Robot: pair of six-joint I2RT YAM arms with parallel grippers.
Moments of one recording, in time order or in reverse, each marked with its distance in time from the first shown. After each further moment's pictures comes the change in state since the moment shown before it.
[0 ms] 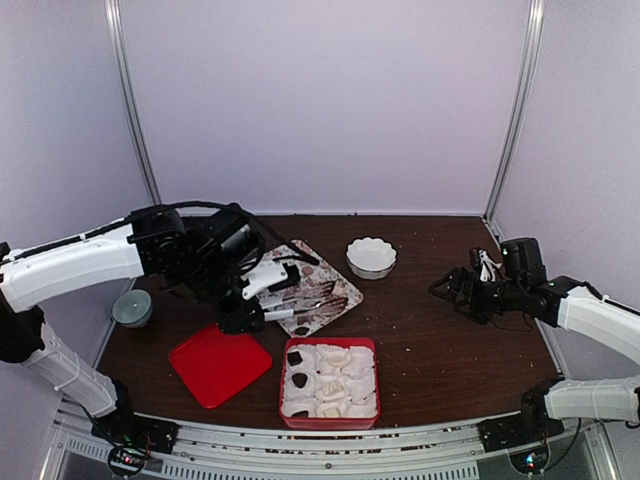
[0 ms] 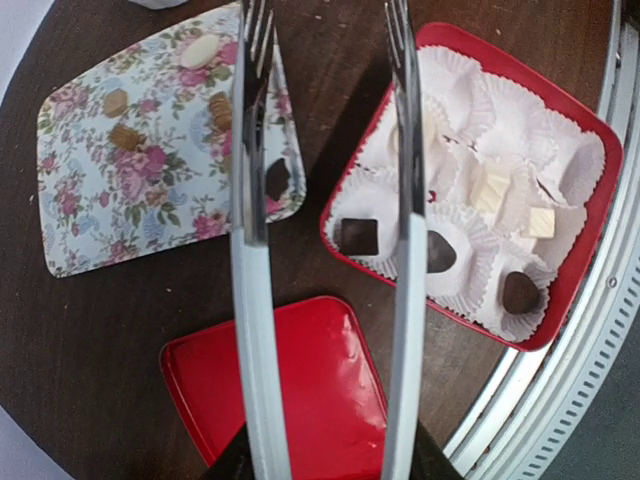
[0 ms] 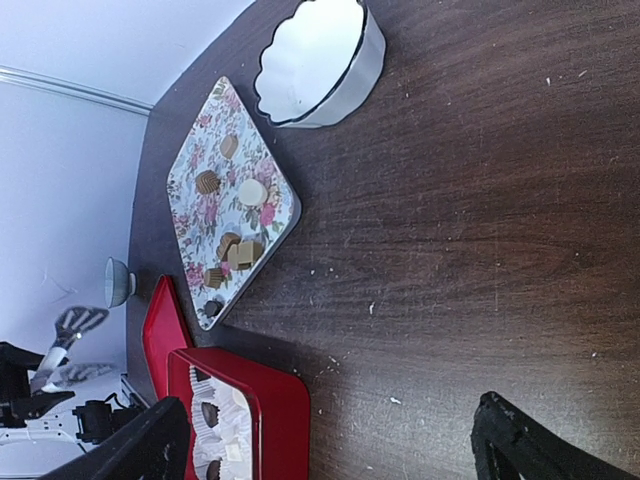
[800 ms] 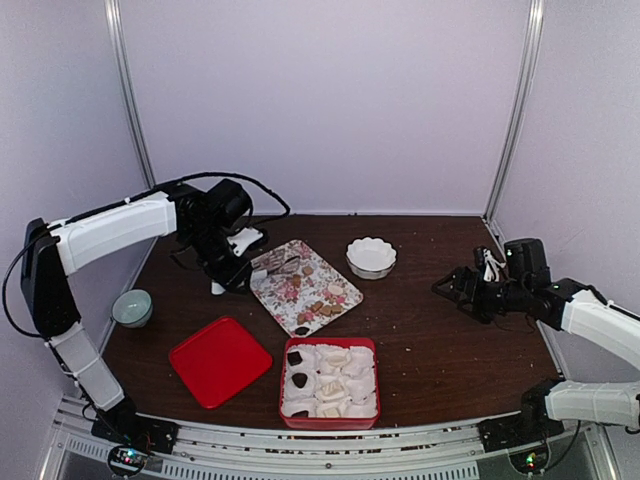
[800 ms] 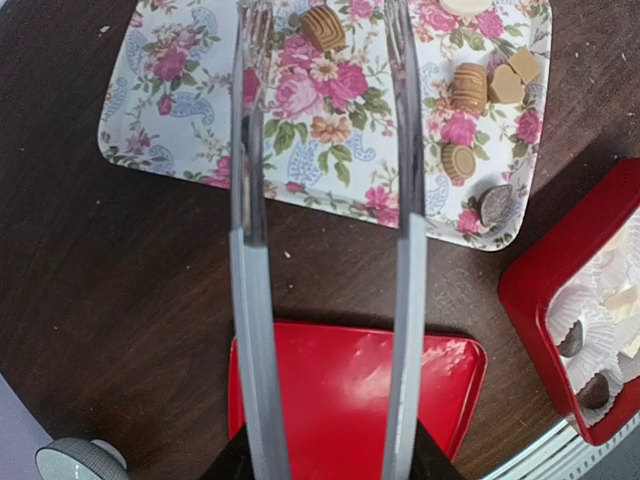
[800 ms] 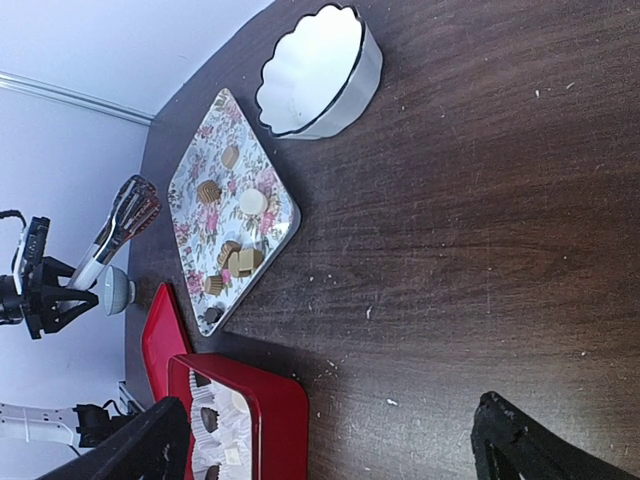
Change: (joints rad) left arm 0.382 0.235 0.135 -0.018 0.060 -0.107; right arm 0.000 -0.047 -0.008 -0.011 0.027 0.003
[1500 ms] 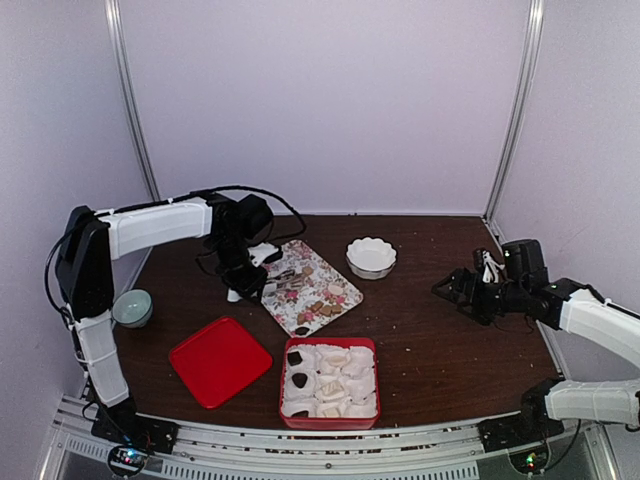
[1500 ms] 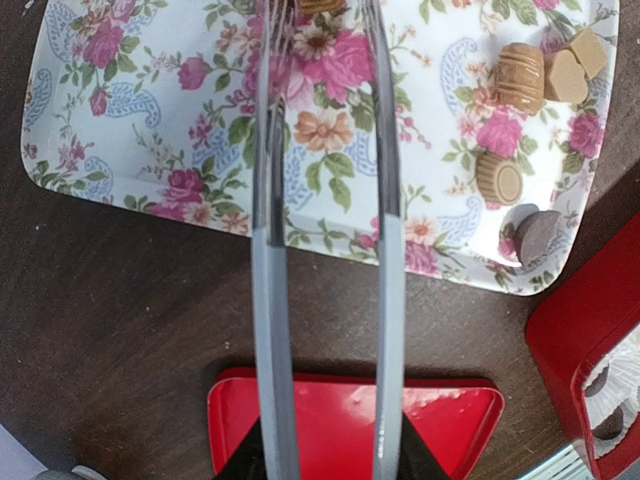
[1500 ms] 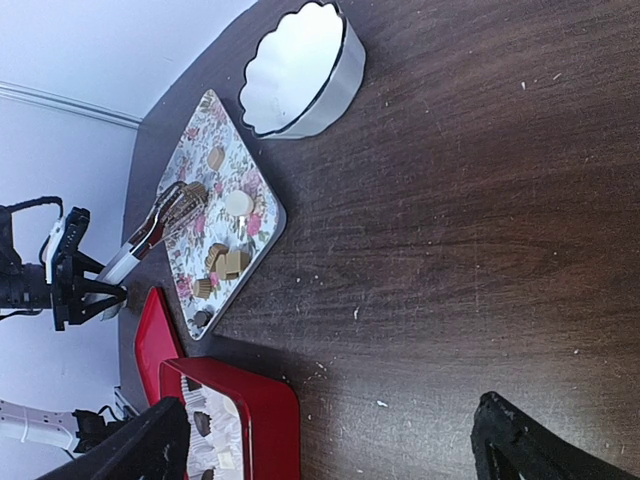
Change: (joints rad) left arm 0.001 0.229 0.094 -0.005 0.020 -0.003; right arm 0.000 0.020 -0.004 0.000 0.017 0.009
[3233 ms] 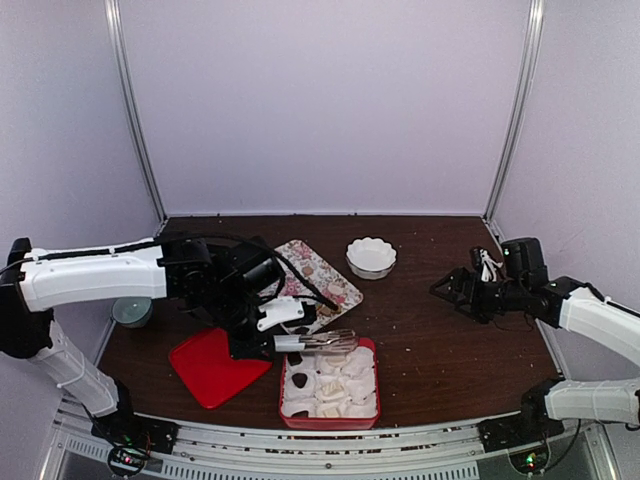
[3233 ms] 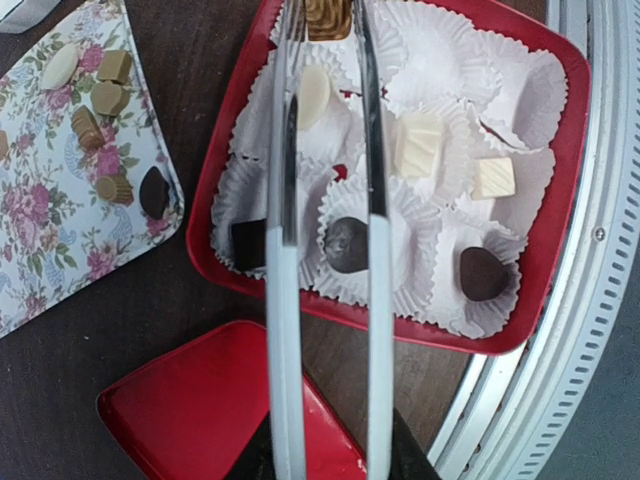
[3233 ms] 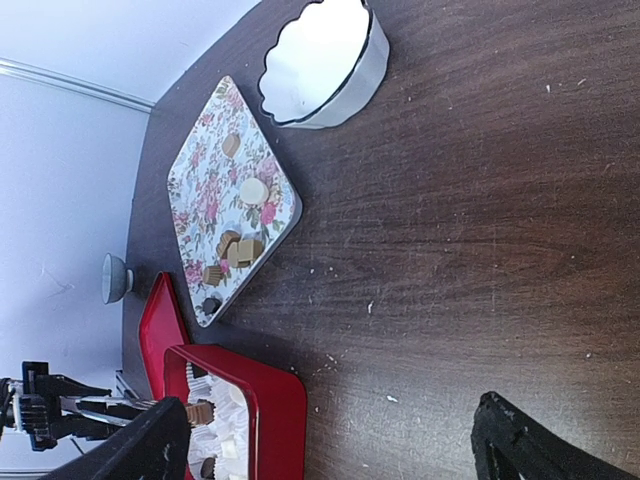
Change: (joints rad) left arm -0.444 -0.401 -0.322 0.101 0.029 0.200; right arm 0.000 0.009 0.012 -0.002 -0.040 -0.035
